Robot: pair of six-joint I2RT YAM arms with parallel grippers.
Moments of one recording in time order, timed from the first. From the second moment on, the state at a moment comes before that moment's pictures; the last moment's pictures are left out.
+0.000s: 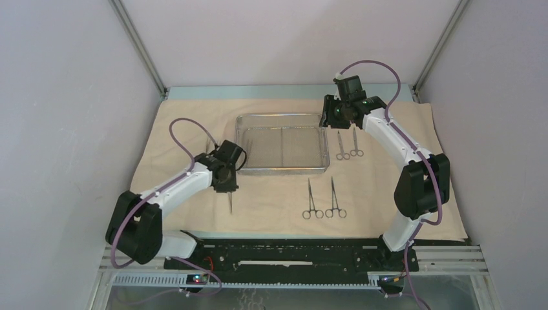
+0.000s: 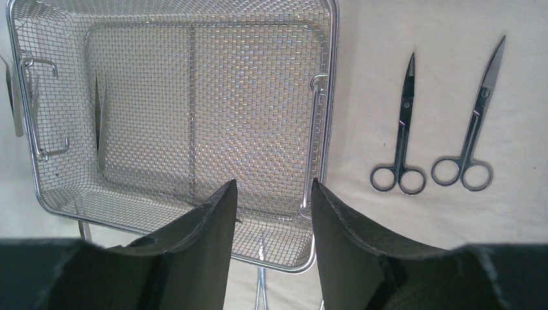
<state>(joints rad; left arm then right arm) -0.49 1.35 0.81 -0.72 -0.23 -0.54 0.34 1.74 1.56 -0.65 -0.07 0.38</state>
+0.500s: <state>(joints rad) -0.49 1.43 1.22 -0.82 -0.20 -0.51 0.34 1.73 1.56 -0.65 -0.07 0.38</state>
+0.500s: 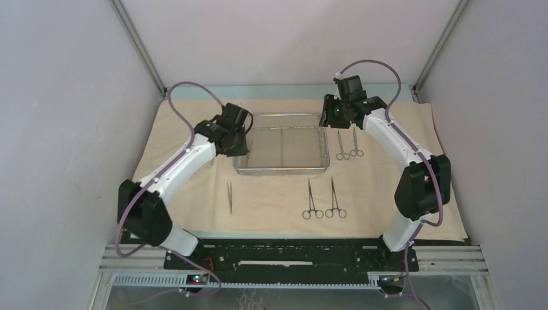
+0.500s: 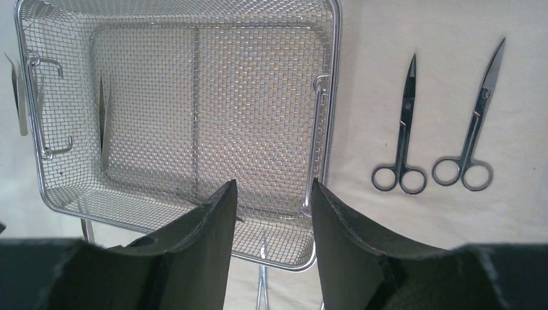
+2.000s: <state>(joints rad) -0.39 2.15 1.68 -0.80 -0.12 -0.42 0.34 1.72 1.55 -0.65 -0.09 0.38</state>
